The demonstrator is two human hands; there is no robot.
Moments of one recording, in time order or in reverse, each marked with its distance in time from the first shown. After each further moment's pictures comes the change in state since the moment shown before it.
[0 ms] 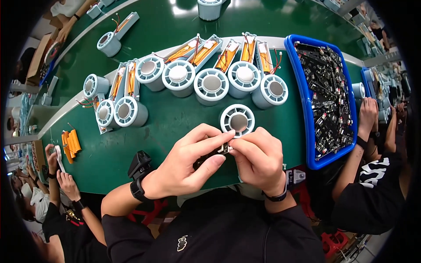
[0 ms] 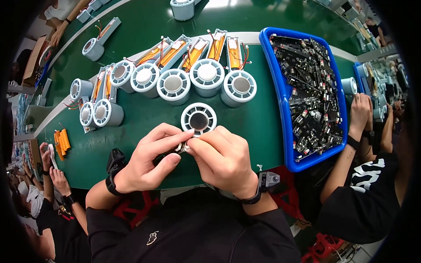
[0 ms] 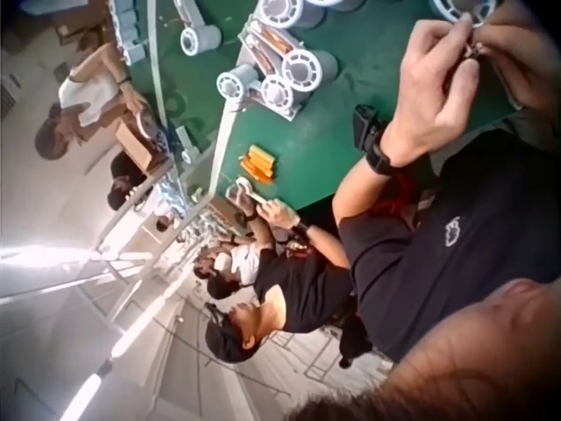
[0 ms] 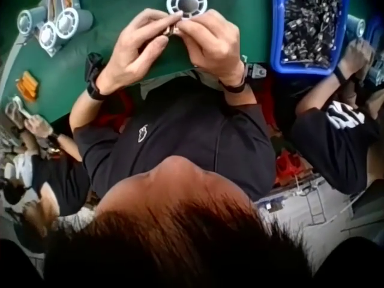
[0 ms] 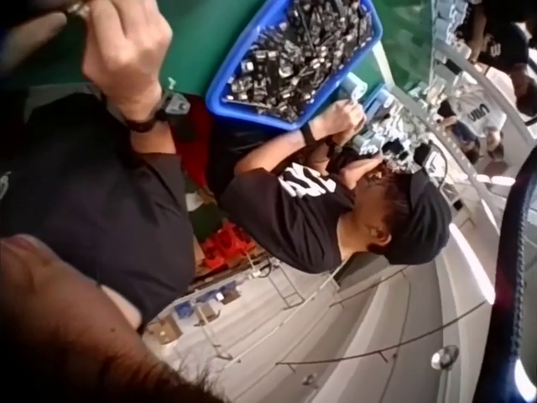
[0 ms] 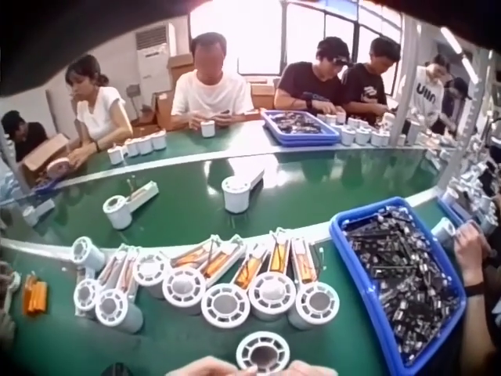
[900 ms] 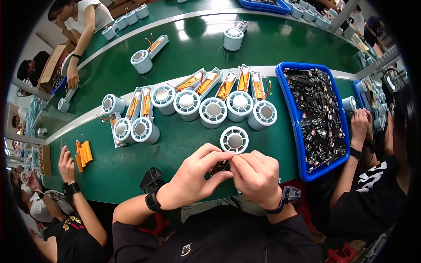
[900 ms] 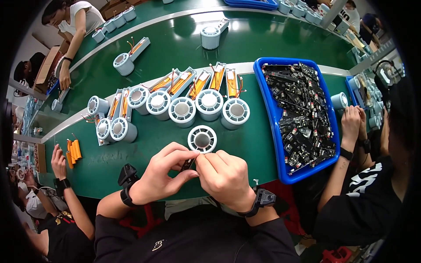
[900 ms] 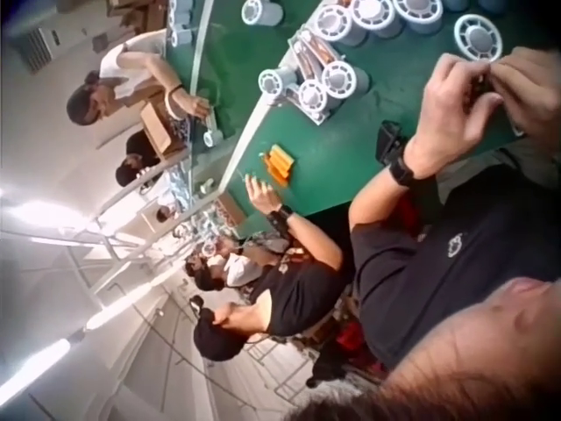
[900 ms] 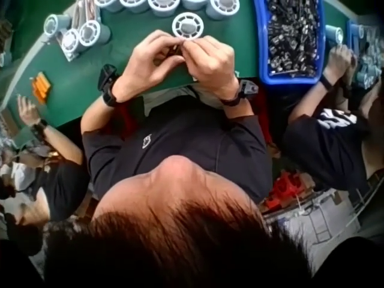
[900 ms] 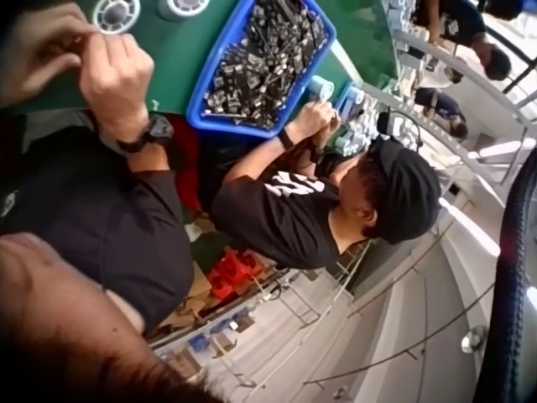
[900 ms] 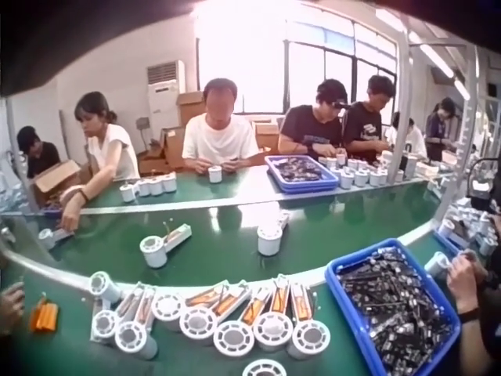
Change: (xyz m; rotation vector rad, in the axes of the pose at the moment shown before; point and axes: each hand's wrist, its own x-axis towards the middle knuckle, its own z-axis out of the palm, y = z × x) left_hand 0.002 0.013 0.008 0.095 0.020 -0.038; right_hand 0.004 -0.009 -0.007 -0.262 -0.046 -0.079
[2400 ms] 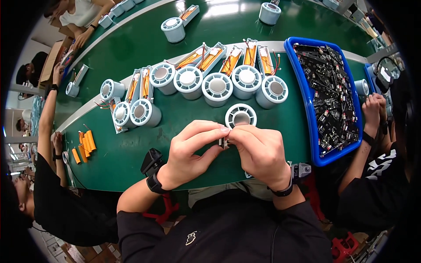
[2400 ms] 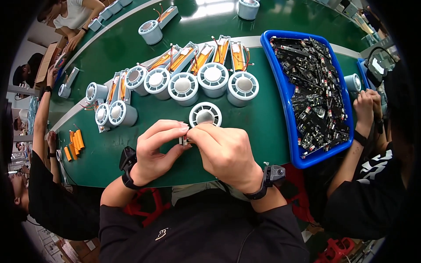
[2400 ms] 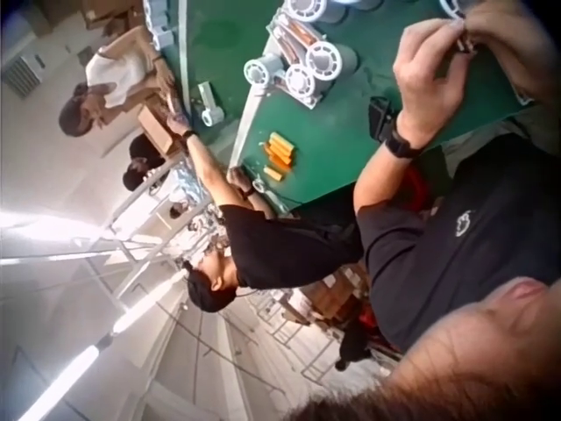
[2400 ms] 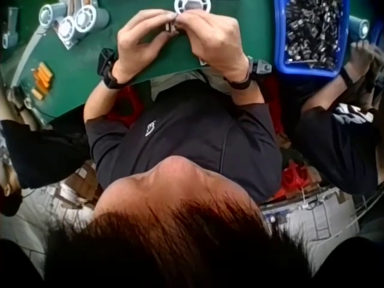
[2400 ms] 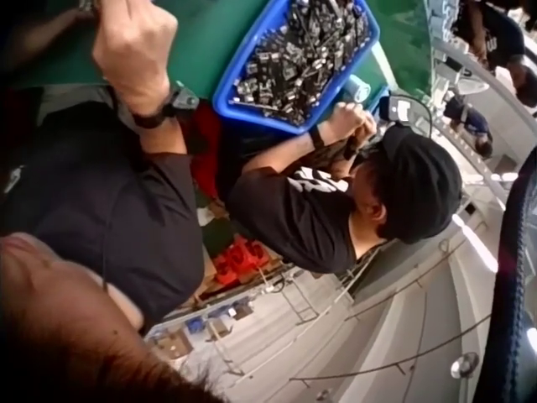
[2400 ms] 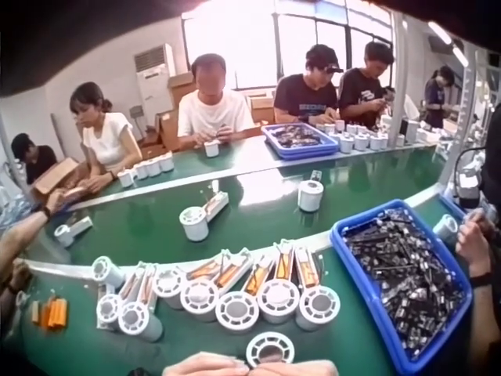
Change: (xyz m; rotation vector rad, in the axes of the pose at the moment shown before) left_hand 0.000 -0.027 -0.005 0.115 0.238 0.266; right_hand 0.011 0.006 0.010 0.299 -0.009 0.063
